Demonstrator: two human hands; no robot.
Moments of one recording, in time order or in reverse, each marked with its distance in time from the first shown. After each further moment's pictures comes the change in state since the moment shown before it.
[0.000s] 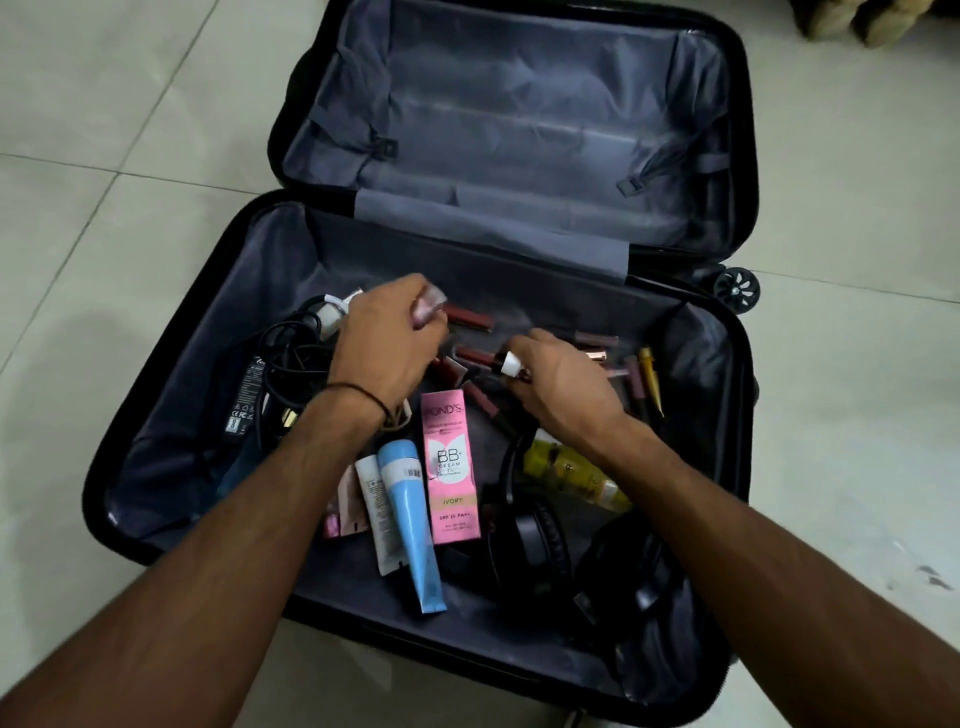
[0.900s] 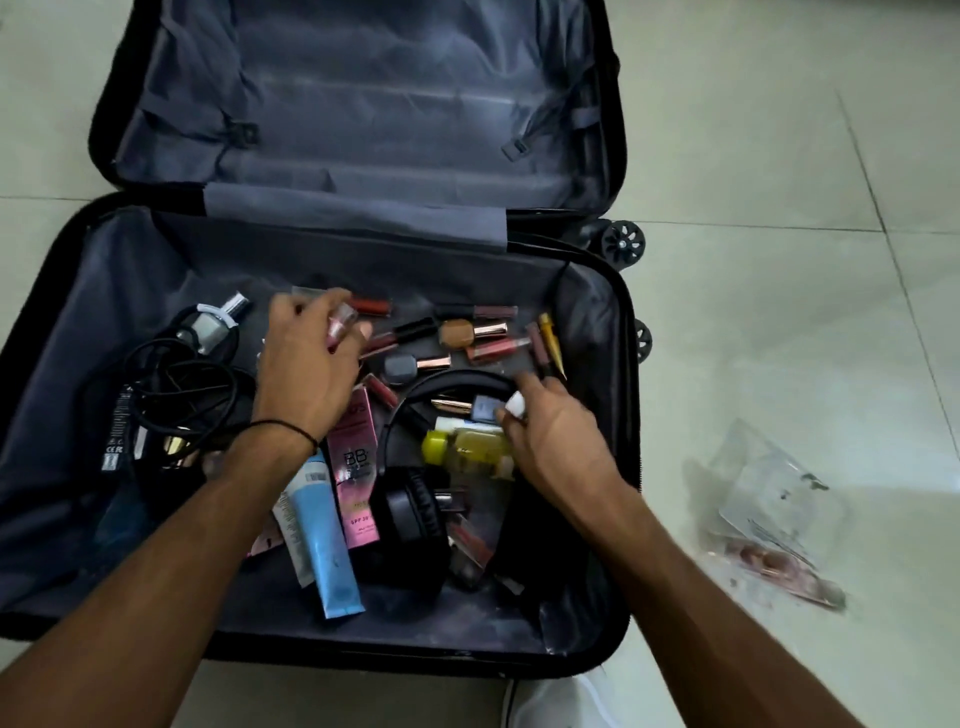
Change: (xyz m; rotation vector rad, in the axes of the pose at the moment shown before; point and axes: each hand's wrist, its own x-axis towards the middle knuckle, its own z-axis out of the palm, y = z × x) left_hand -0.017 0.016 0.033 -0.046 -0.097 -0.080; right_hand -0.094 0.027 -0.007 0.162 -0.032 0.465
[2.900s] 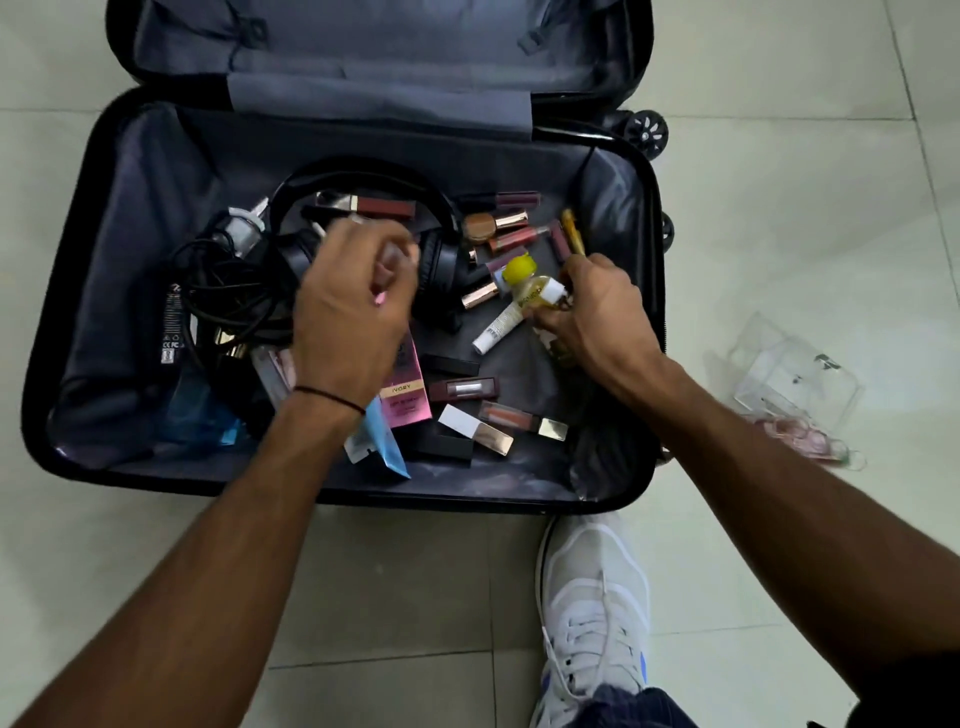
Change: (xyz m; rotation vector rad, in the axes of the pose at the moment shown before) left_hand -0.072 0.008 -0.016 -0.093 0.172 0.336; right_hand -0.007 0.010 -0.001 0.021 0.211 -0.044
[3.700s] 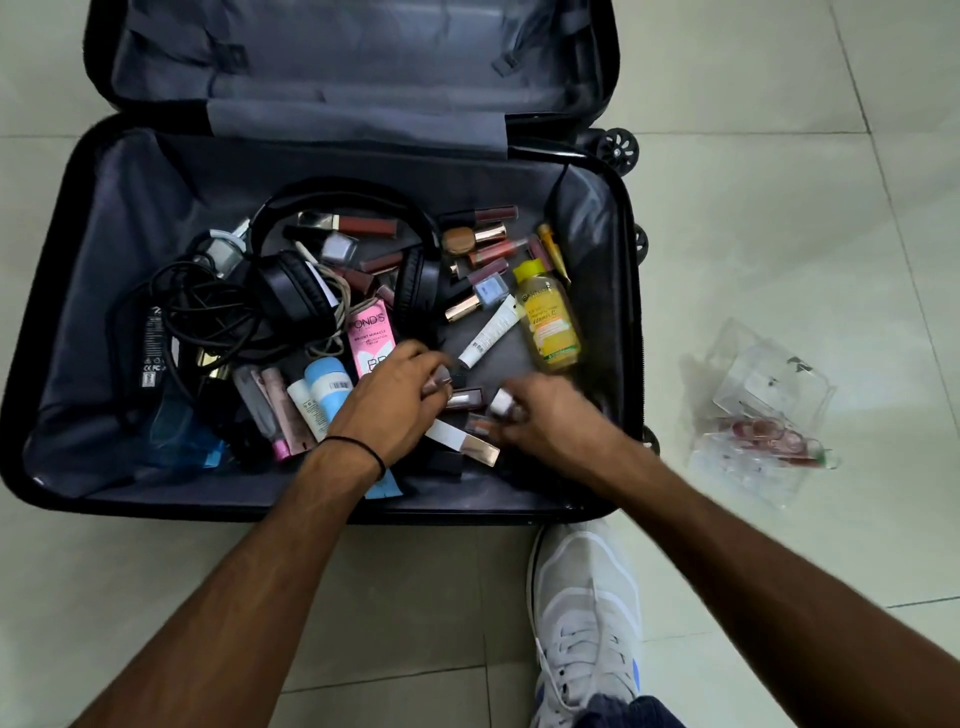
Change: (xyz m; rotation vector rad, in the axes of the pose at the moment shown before) left_hand -0.042 -0.021 0.034 0.114 -0.690 -0.065; right_hand -0.062 -0.005 0.026 0.076 -0.445 -0.044
